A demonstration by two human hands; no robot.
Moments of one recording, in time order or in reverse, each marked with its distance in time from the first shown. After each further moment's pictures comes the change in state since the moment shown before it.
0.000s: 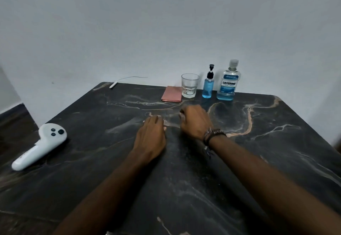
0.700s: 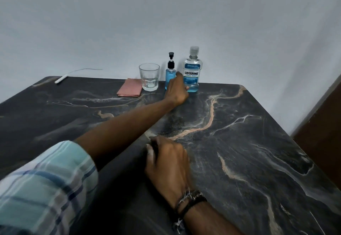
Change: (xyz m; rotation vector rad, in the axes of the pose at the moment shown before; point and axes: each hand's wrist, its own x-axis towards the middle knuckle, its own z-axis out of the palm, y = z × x) left_hand 0.182 0.174 0.091 -0.512 -0.043 0.038; right_hand -0.107 0.061 0.068 0.029 0.261 0.295
